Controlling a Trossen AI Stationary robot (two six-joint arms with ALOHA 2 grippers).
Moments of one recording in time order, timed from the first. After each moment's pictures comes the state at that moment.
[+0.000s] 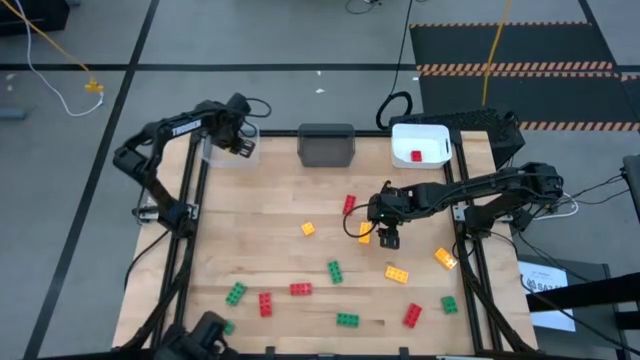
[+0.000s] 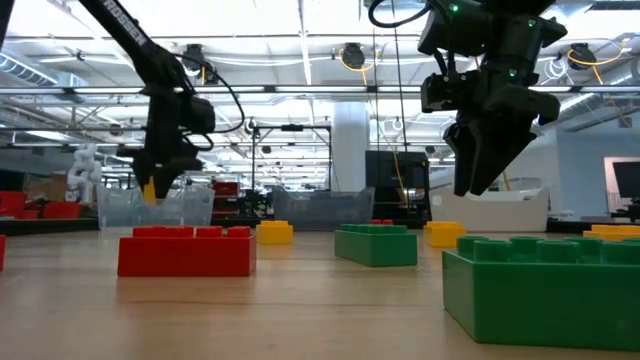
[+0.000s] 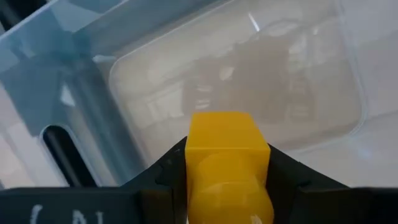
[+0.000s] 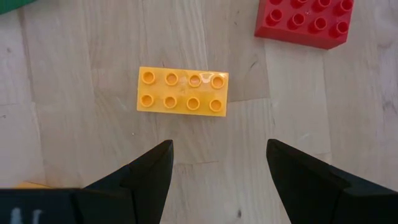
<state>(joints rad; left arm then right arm) 1.03 1.66 1.09 -0.89 -0.19 -0.14 0.01 1.40 0.81 -0.62 0.05 0.12</state>
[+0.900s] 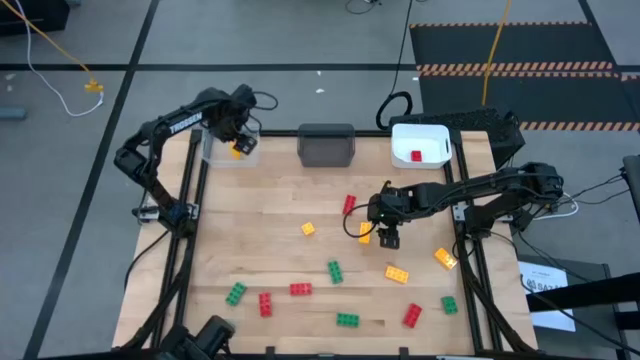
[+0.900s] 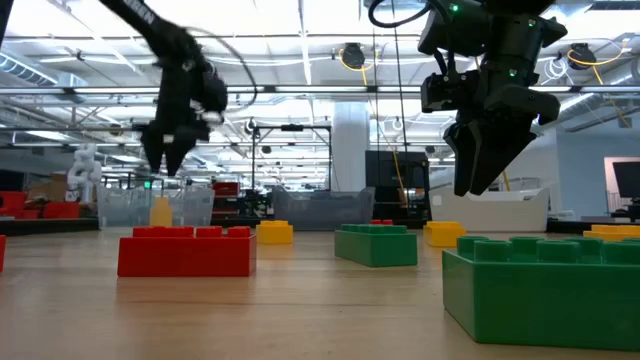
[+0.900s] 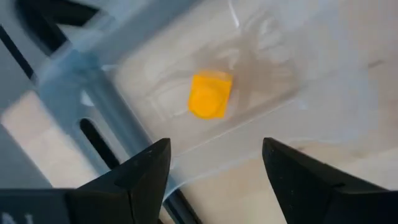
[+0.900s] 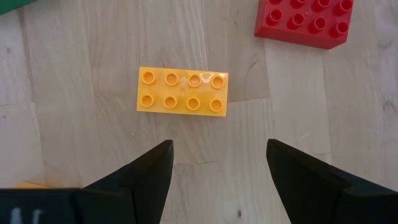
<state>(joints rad) 0.95 1.65 1.33 -1.19 -0.19 -0.08 0.01 1.40 0.81 -0.62 0.05 0.12</state>
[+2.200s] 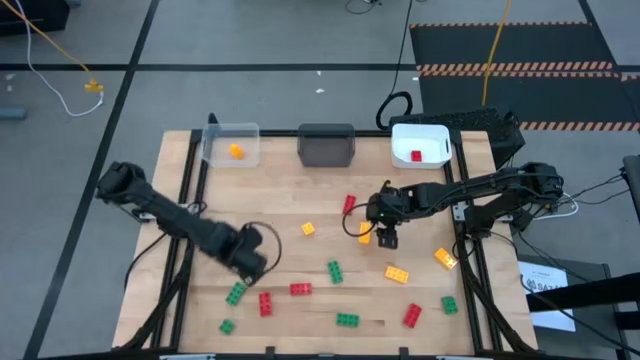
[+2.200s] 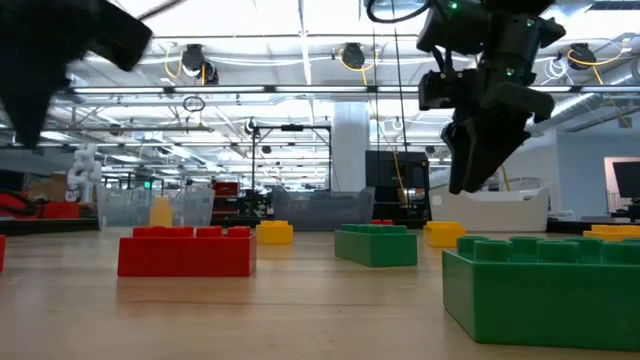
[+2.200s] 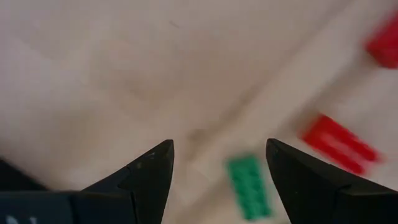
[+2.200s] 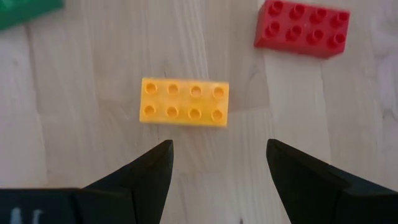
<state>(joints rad) -0.50 1.47 1.05 -1.08 -0.01 -1.27 0.01 1.40 0.81 -0.58 0.05 0.12</state>
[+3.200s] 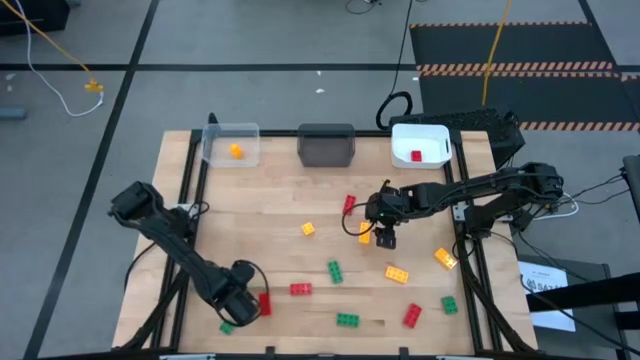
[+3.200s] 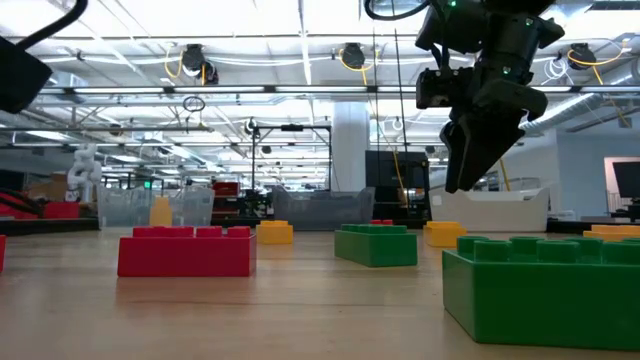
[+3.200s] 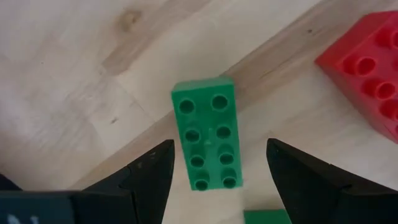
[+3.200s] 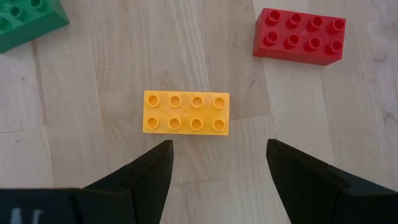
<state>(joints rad) -0.76 1.72 1.05 -0.91 0.07 -1.68 0.01 1.40 0.81 -0.57 0.05 0.15</state>
